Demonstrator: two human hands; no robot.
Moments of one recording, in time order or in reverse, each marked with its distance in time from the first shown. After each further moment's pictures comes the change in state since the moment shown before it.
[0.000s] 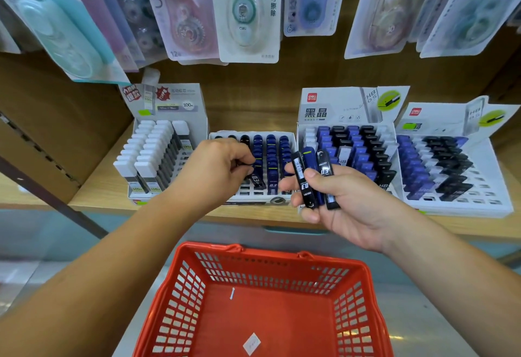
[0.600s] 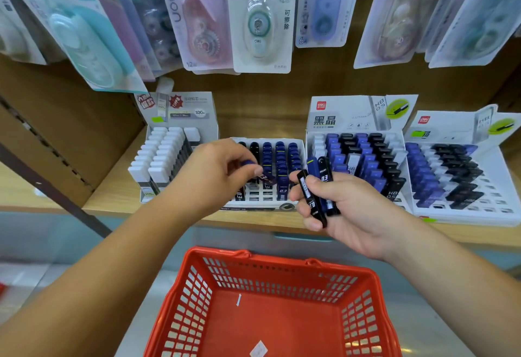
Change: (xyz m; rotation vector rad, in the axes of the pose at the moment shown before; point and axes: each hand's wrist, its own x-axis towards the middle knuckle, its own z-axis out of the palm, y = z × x) left_hand -0.008 0.003 -0.025 -0.065 -0.024 -0.100; right_hand 0.002 0.003 0.014 0.023 0.006 0.035
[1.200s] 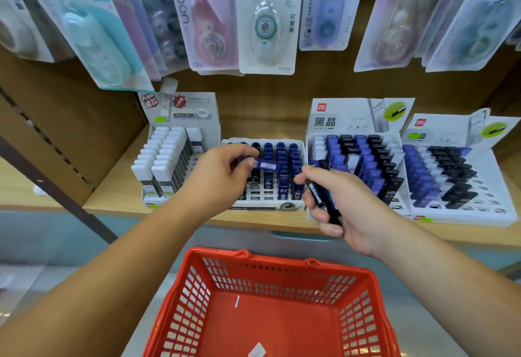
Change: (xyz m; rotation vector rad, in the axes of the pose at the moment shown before) left_hand -0.006 0.000 0.013 -0.198 0.022 -0.186; right_hand 0.001 0.001 0.002 -0.236 0.156 -0.015
